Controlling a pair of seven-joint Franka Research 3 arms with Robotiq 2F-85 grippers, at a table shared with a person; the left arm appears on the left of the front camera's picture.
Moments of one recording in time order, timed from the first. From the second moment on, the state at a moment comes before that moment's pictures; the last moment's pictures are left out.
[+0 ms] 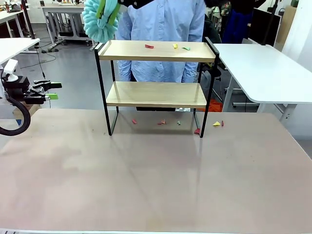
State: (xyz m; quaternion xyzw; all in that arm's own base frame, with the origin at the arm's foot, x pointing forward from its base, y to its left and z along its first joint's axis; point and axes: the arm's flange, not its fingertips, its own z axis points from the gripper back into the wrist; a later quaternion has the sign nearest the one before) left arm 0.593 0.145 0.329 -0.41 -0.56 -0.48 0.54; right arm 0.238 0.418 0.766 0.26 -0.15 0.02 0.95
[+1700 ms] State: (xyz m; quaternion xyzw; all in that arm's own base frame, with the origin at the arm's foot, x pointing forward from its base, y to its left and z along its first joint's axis) left arm 0.593 0.145 0.329 -0.41 -0.56 -0.48 0.54; right arm 0.359 0.496 0.673 0.19 -0.20 -0.06 0.96
